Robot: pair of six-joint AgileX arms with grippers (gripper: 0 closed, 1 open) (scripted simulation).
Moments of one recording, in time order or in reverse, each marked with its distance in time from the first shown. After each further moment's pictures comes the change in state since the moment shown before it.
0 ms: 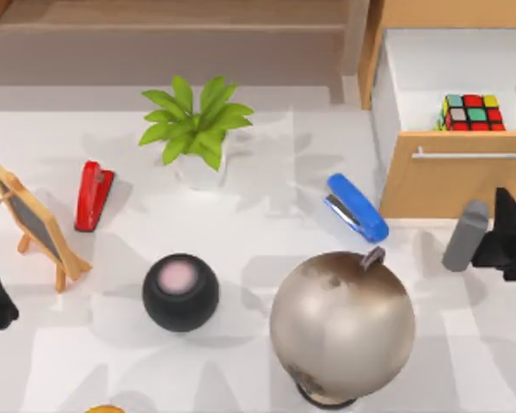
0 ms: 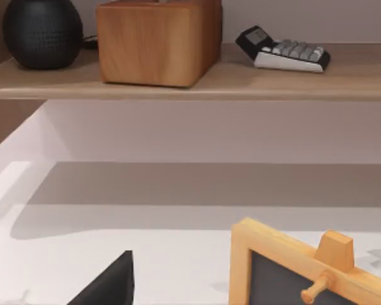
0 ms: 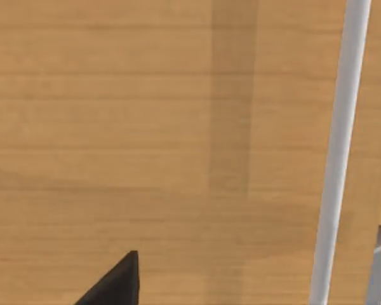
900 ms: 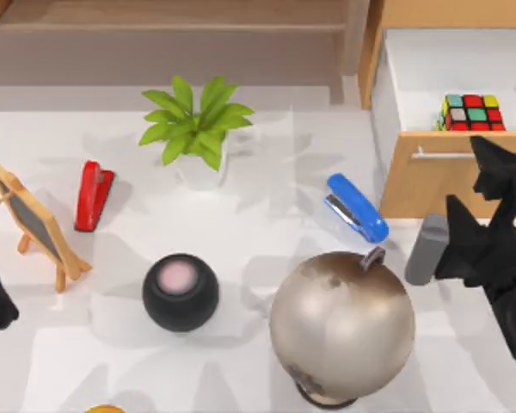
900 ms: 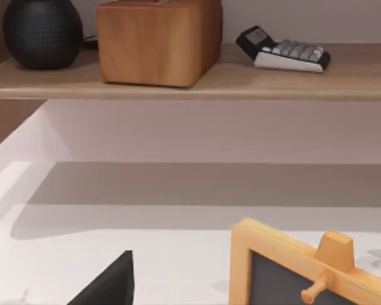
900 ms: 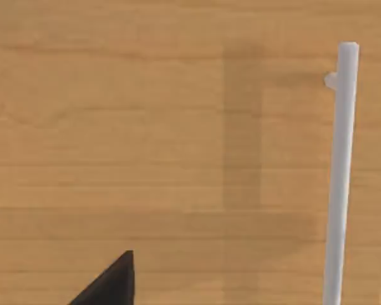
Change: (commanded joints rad) left arm 0.000 0.000 0.000 0.000 0.000 0.000; right arm 0.120 -0.002 0.035 -0.049 -0.034 0.026
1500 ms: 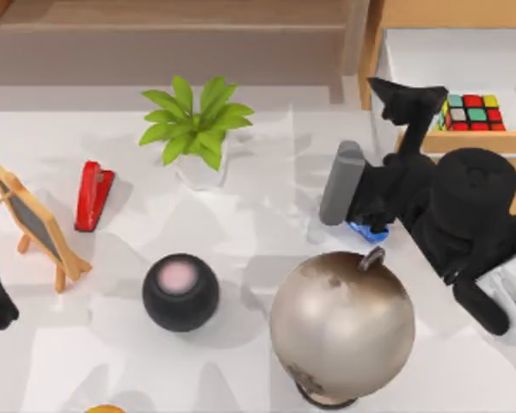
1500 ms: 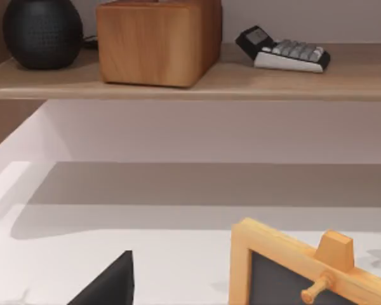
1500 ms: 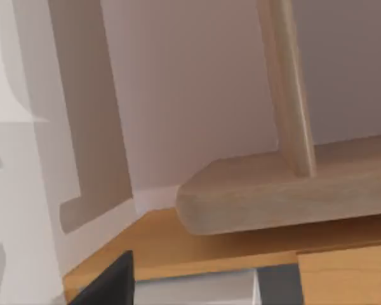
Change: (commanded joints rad) left arm 0.000 0.000 0.000 0.000 0.000 0.000; right arm 0.104 -0.081 0.363 -0.510 -0.112 0.197
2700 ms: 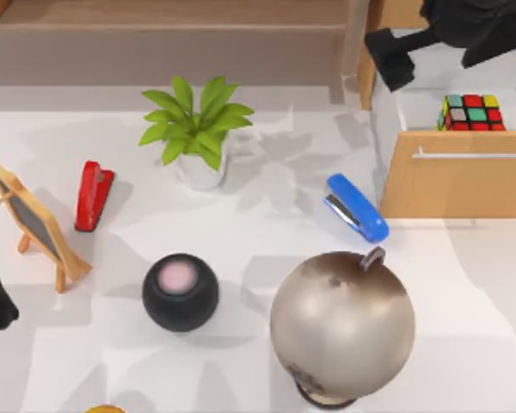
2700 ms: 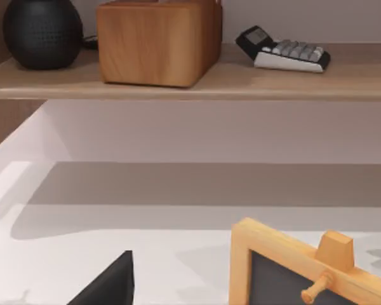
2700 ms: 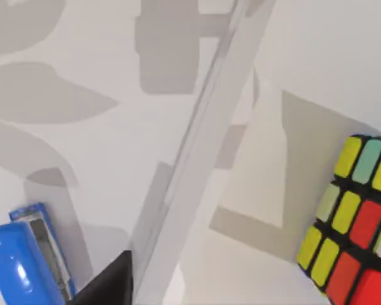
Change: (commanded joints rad) left arm 0.000 0.000 0.000 0.000 0.000 0.000; right arm -0.275 0.337 1.533 -2.372 -0.174 1.268
